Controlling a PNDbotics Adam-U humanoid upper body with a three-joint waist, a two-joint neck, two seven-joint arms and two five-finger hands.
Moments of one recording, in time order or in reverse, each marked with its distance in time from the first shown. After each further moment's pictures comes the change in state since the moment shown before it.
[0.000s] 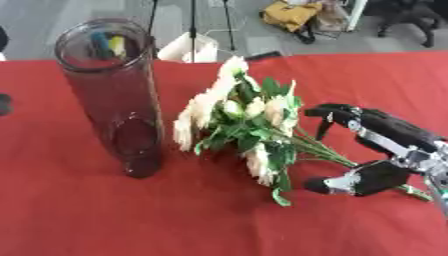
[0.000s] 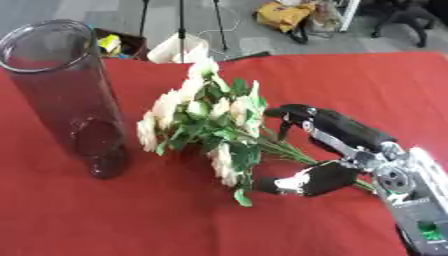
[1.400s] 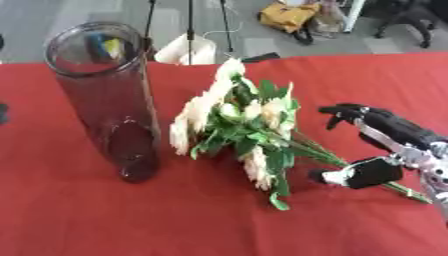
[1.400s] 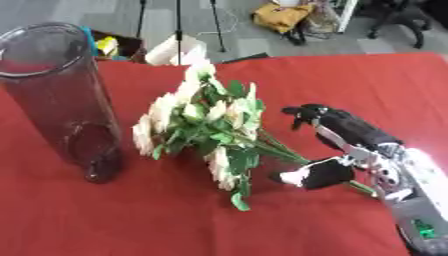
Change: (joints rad) left arm 0.001 0.000 -0.006 0.000 -0.006 0.002 -0.004; right arm -0.019 -0.058 0.000 0.070 0.139 0.143 -0.027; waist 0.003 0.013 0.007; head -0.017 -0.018
